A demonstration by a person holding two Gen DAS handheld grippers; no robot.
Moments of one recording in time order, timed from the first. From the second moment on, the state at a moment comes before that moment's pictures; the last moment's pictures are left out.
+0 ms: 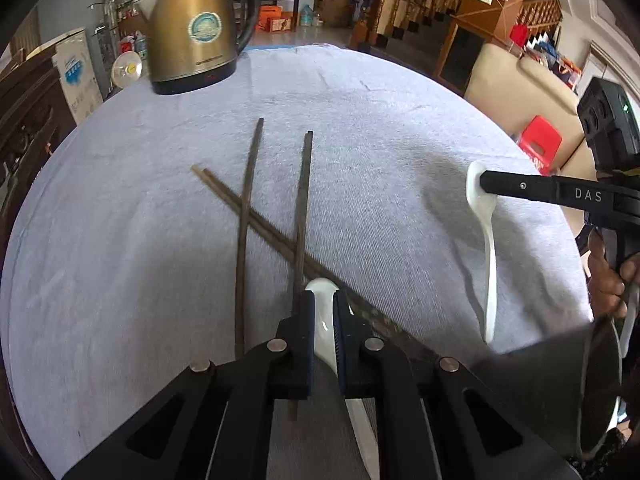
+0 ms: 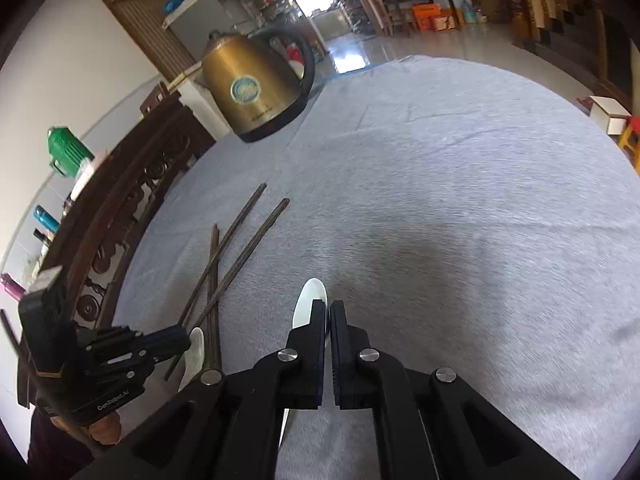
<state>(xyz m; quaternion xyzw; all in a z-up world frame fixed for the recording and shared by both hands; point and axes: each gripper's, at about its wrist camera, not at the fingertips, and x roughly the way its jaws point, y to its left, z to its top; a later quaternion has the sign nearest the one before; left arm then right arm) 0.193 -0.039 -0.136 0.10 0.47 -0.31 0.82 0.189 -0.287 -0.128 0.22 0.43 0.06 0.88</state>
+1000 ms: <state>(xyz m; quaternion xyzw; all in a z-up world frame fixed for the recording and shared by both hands) 0.170 -0.033 -0.139 0.07 0.52 -0.27 0.81 0.133 -0.317 -0.126 0.25 0.39 0.03 0.89</state>
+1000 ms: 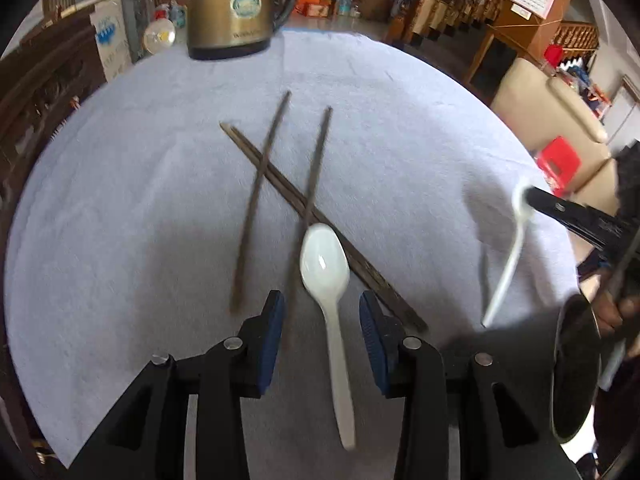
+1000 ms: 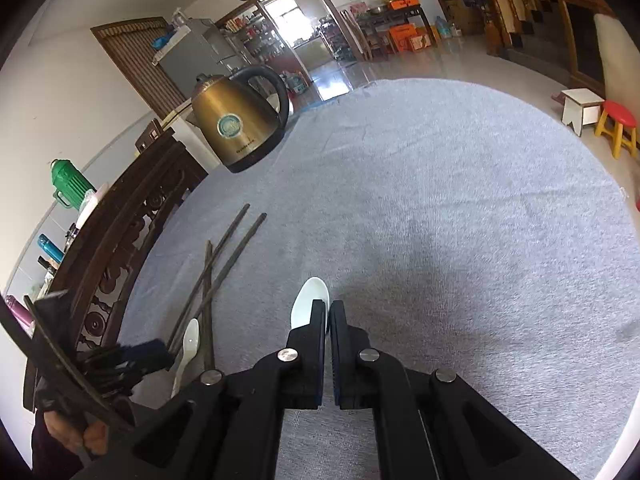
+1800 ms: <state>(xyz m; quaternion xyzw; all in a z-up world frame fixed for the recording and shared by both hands) 0.231 -0.081 -0.159 0.09 0.52 -0.31 0.79 0.175 -0.308 -0.155 0.25 0.47 0.03 0.85</state>
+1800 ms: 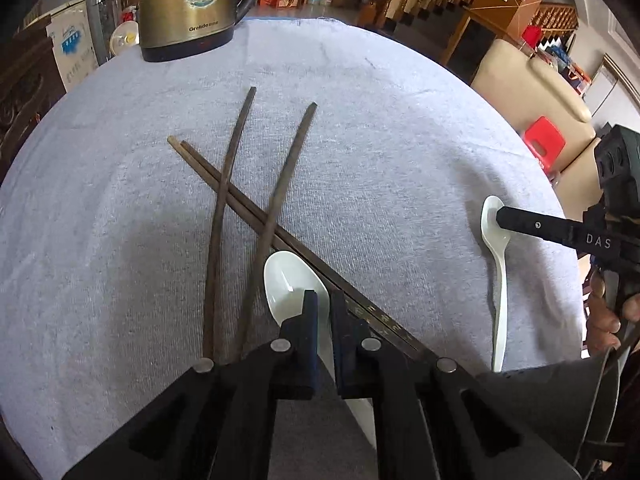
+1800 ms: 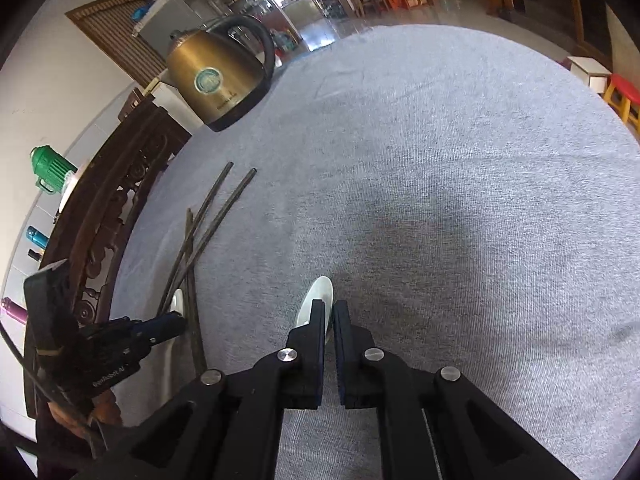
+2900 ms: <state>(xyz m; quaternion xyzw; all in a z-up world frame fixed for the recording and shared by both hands) 0.249 -0.047 -0.165 -0.04 0.55 -0.26 0.79 0.079 -0.303 -0.081 0.18 0.33 -0.04 0.93</state>
